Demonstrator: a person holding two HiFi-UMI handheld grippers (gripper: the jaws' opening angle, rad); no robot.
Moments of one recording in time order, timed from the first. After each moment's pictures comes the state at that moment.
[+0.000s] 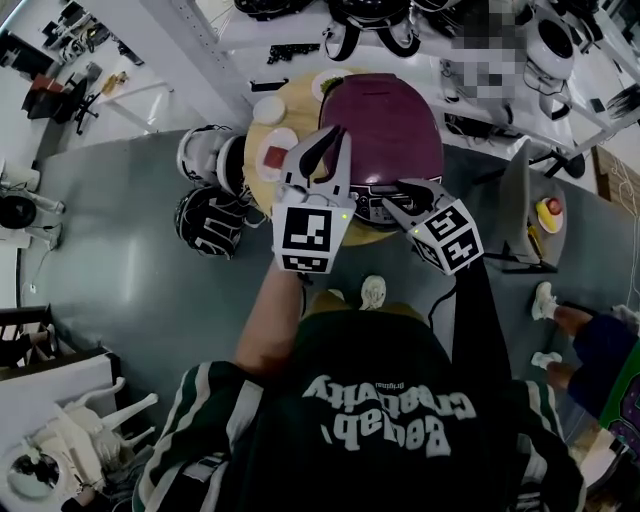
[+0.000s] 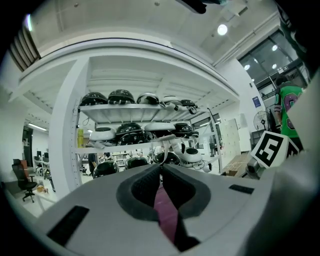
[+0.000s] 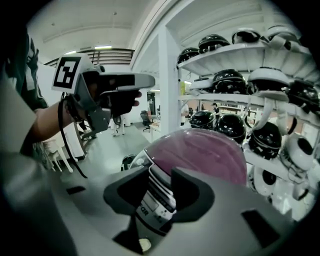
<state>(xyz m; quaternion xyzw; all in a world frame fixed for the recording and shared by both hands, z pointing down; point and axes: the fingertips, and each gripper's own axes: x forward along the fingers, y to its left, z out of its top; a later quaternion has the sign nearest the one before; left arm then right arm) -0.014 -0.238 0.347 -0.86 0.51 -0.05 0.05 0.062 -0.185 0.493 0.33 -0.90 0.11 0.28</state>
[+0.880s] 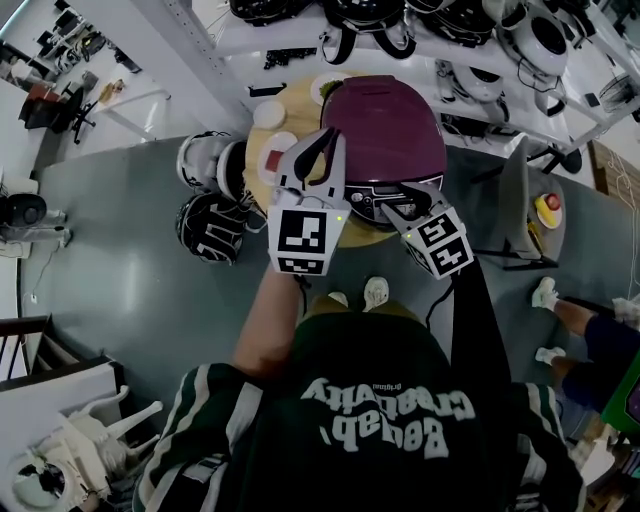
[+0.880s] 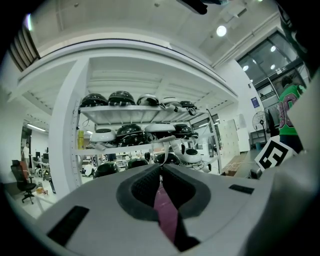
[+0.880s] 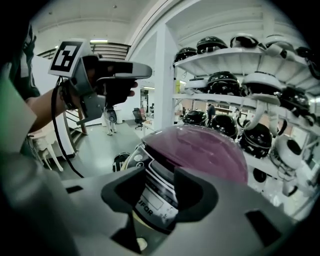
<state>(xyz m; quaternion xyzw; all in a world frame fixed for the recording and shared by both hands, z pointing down) -0.029 -0.234 0.338 -0.86 0.50 -0.05 0.05 0.058 -0.181 0.503 0.38 -0.87 0.10 0.29</state>
